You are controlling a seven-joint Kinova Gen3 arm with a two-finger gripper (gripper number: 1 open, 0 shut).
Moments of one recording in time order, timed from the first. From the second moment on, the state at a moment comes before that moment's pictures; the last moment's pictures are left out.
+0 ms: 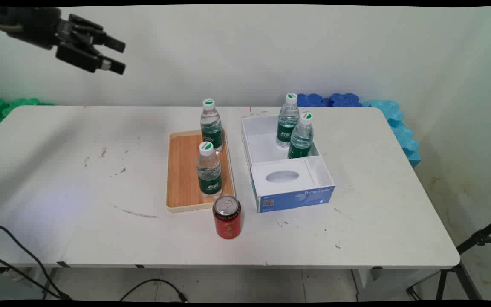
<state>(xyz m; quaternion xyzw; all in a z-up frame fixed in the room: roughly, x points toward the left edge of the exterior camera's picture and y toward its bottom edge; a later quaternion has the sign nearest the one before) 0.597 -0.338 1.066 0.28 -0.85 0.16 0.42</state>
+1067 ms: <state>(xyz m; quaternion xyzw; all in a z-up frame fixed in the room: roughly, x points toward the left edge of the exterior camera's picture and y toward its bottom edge) 0.379 -0.435 1.035 0.30 -0.85 0.18 0.39</state>
